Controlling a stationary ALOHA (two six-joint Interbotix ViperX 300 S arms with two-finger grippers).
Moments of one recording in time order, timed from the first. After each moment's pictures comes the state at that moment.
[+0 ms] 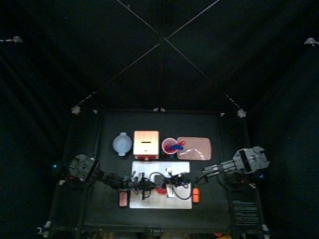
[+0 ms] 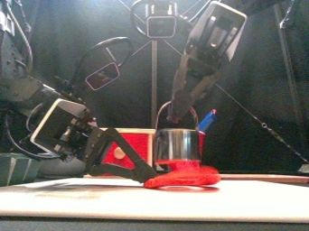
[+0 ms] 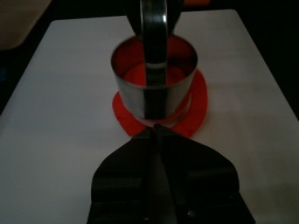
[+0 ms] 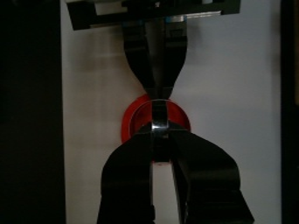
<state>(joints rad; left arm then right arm) -0.36 0.41 0.80 -0.53 -0.80 0.26 0.18 0.06 0.44 -0.15 0.47 0.30</state>
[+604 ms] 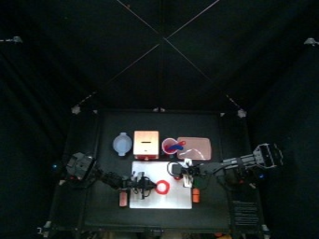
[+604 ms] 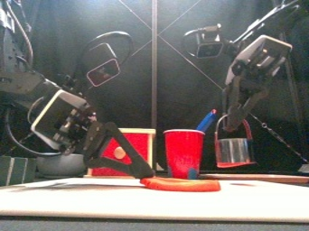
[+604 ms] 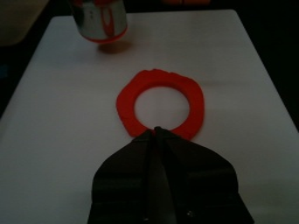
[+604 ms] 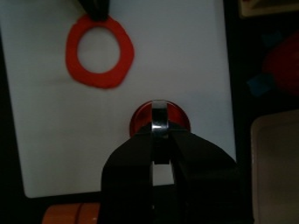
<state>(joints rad) -0.32 0.35 0.82 -0.52 -0.78 0.27 0.08 -0.21 0.77 -0.17 0.46 0.30</state>
